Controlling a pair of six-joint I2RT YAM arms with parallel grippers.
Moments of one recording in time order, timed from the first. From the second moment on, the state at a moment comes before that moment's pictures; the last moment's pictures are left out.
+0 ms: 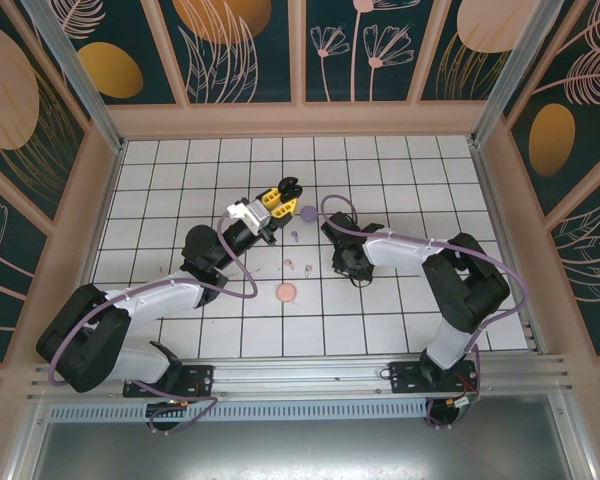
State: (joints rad) left arm -0.66 1.36 0.57 1.15 0.30 0.13; right arm 0.69 1.71 0.96 -0.59 0.16 0.97
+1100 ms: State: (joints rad) left arm -0.66 1.34 0.61 1.06 0.31 0.14; right arm 0.69 1.39 1.22 -0.55 0.22 0.80
